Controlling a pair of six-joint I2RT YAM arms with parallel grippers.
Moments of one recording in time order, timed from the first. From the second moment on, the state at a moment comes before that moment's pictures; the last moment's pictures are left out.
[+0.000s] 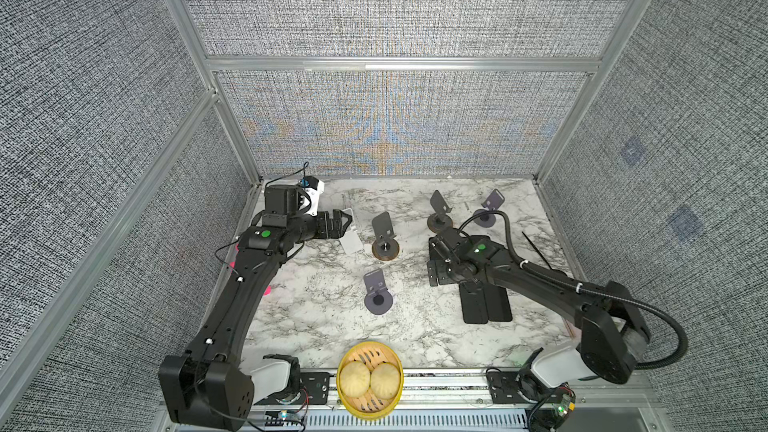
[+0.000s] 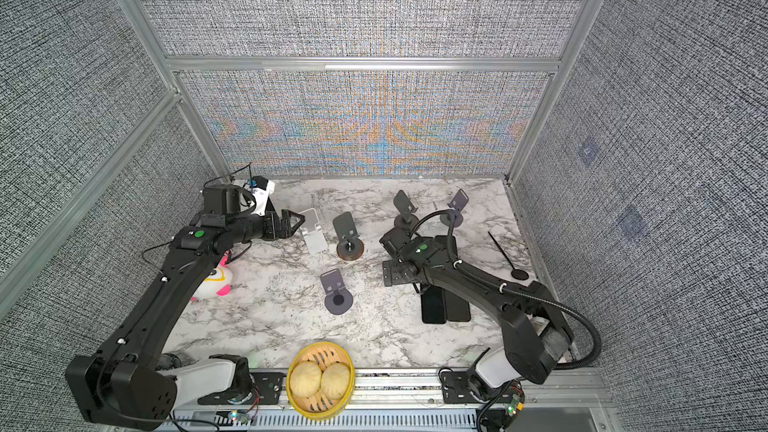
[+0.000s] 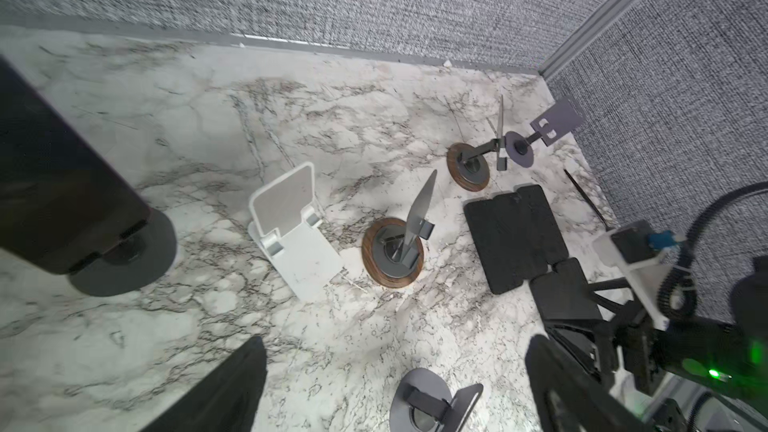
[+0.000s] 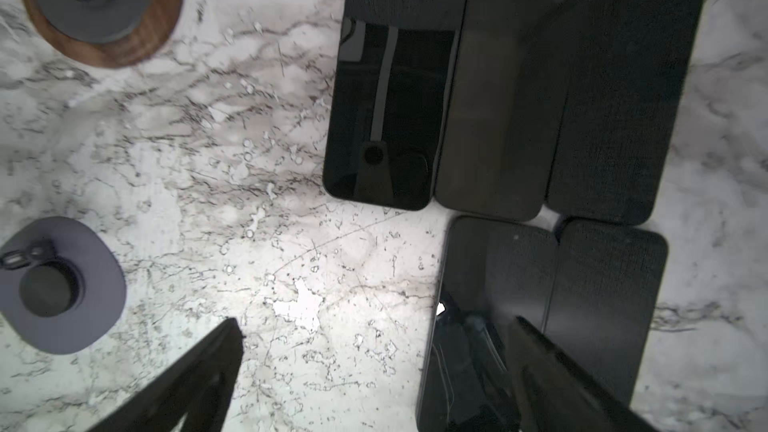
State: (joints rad) left arm -0.17 1.20 1.15 -0.61 0.41 -0.18; right arm 0.70 1.47 1.07 -0.79 0.25 0.52
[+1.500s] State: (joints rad) left arm -0.12 1.85 1.50 -0.38 -0.49 -0.43; right arm 0.70 1.12 0.72 -0.64 0.04 0.57
